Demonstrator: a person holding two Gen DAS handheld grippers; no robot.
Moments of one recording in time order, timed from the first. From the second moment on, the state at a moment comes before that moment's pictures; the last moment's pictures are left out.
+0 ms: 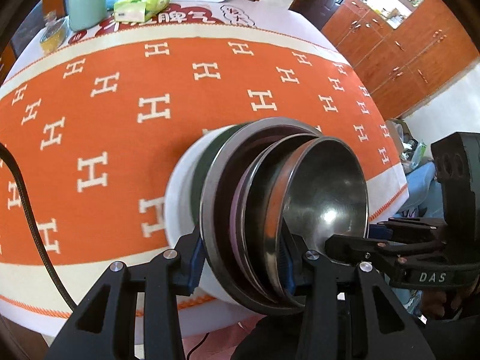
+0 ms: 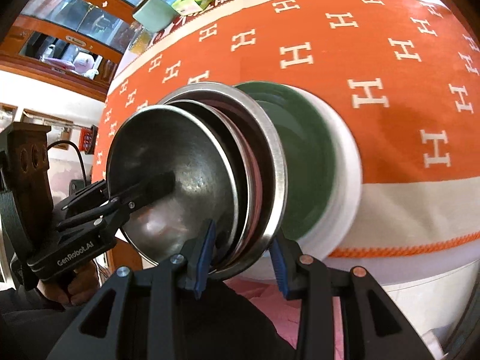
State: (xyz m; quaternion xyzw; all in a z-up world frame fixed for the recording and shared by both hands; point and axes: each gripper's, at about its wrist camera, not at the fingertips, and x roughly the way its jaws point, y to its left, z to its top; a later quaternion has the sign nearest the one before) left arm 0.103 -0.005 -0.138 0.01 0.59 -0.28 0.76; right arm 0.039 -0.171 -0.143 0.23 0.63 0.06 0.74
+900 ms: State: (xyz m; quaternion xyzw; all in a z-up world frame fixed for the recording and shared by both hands) left arm 0.113 -0.034 -0.161 0.00 0.58 -0.18 0.79; right arm 0.053 -0.194 -0.150 0.16 0.59 0.07 0.78
